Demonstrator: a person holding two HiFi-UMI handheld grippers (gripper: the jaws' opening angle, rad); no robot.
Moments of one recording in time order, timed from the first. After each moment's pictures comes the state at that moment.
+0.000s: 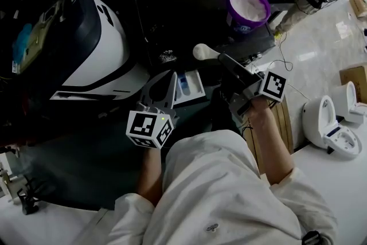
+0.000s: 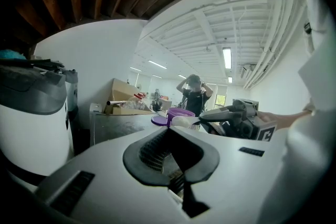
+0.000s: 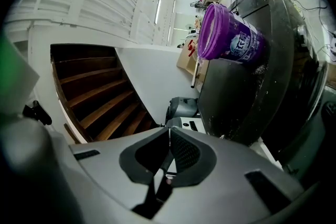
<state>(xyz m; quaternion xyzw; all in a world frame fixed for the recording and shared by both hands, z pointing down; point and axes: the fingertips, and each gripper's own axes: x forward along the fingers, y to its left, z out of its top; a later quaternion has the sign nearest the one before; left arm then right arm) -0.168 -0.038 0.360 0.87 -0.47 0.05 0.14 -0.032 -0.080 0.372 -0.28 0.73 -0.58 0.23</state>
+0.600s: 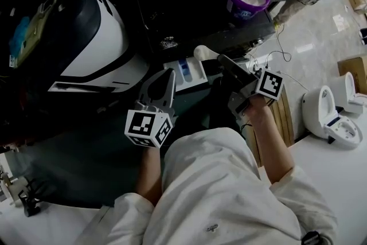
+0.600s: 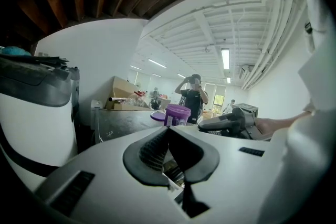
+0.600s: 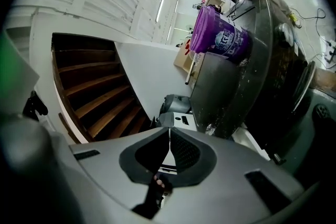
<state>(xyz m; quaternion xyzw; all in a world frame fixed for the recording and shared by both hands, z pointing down) -0.187 0.004 0.371 0.87 -0.46 0.05 0.15 -0.045 -0.033 0.405 -0.31 0.73 -0.57 0.20</state>
